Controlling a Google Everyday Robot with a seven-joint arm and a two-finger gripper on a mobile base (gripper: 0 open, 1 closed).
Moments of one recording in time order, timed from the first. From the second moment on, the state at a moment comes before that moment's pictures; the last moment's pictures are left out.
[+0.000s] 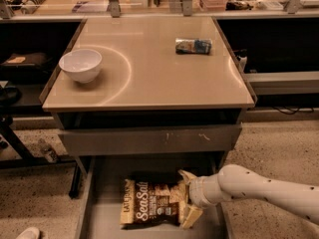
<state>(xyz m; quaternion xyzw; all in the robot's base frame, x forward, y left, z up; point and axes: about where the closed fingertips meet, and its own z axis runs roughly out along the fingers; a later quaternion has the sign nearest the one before) 0.452 -0.077 0.461 -0.67 0.67 0.16 0.29</state>
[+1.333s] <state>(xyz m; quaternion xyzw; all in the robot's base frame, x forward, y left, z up) 0.464 -0.062 0.369 -0.66 0.67 0.21 0.27</state>
